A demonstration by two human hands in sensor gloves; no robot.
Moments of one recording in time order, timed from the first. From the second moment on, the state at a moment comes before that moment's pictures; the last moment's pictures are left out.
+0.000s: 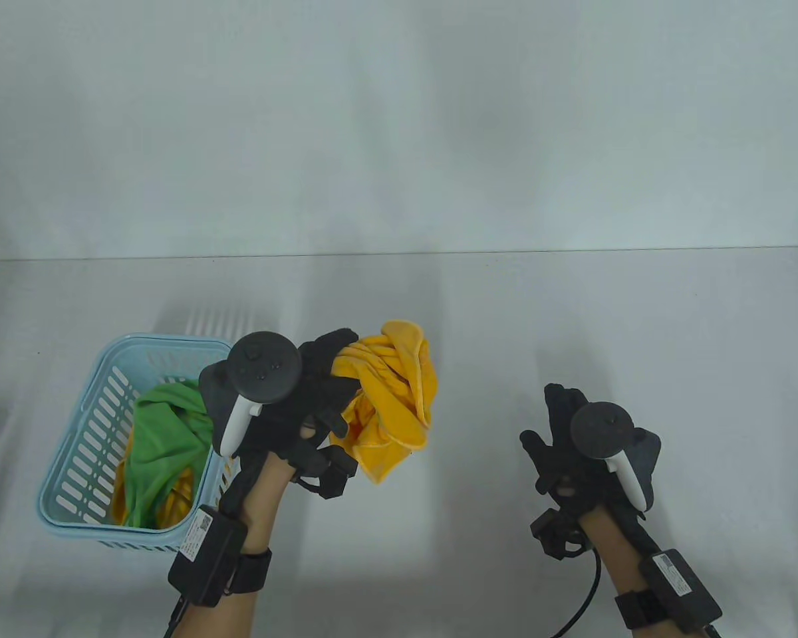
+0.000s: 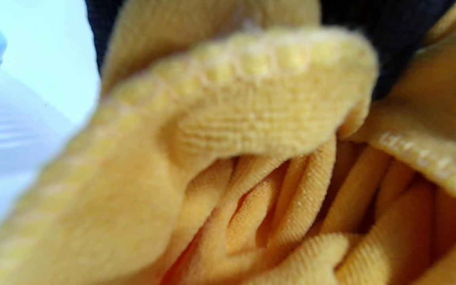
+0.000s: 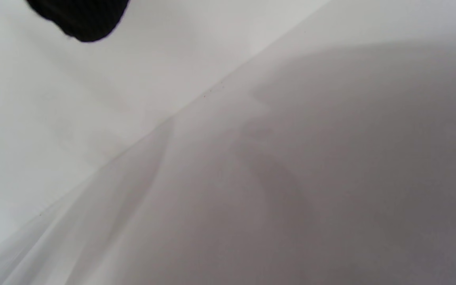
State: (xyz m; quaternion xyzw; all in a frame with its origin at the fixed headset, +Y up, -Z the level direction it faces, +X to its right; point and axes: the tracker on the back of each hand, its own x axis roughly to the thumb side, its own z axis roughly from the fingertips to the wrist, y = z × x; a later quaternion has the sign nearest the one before) left_hand -0.164 -0.579 -0.343 0.04 -0.06 0.37 0.93; right_hand 0.219 -0.700 -0.331 -0.10 0.05 0.94 0.32
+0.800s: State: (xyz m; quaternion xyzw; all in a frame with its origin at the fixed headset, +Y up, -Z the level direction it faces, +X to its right) left_hand -0.189 -0.615 -0.333 0.03 -0.03 0.44 0.90; right_hand 0.161 -0.700 -0.317 0.01 0.07 0.95 0.32
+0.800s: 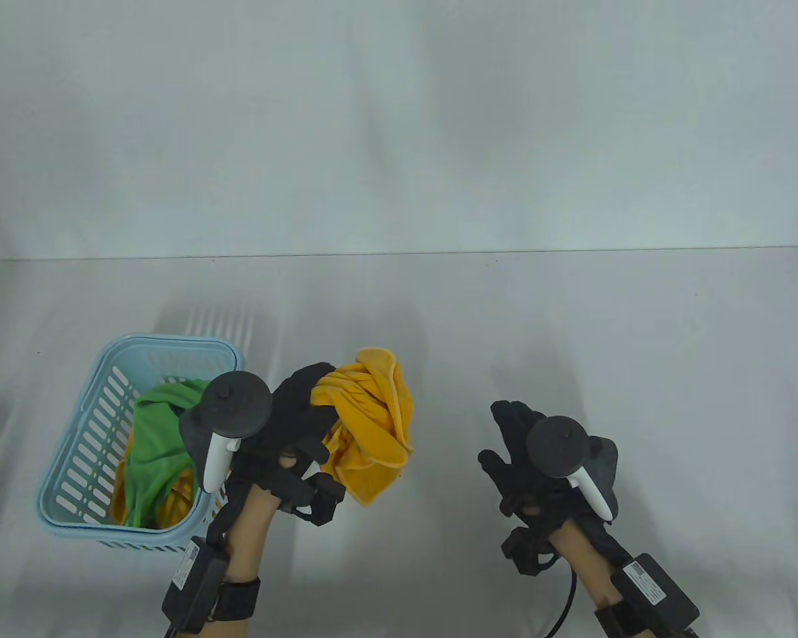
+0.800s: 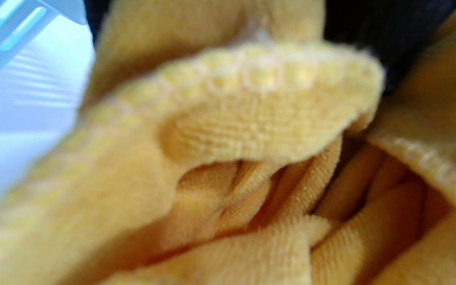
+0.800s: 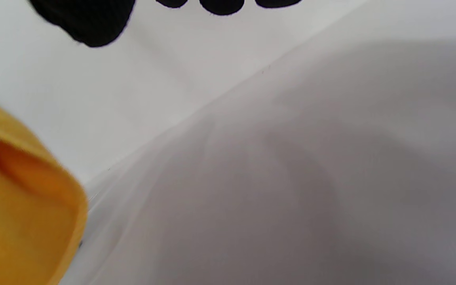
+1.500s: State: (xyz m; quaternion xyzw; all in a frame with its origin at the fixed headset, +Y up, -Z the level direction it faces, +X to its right) left_hand -0.145 -0.593 -0.319 0.03 -0.09 0.58 0.81; right_hand 0.127 -0.753 -0.313 0.00 0.36 0.68 0.64
